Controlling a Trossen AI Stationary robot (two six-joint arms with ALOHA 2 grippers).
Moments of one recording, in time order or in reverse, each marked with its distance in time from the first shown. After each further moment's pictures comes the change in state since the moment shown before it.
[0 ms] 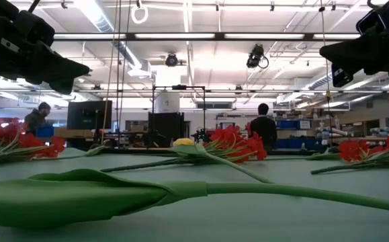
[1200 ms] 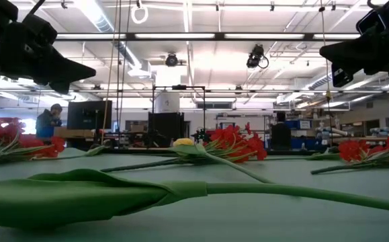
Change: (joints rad) left arm 0.002 0.000 0.000 0.023 -0.181 0.001; right arm 0.000 0.000 0.000 0.001 0.000 0.000
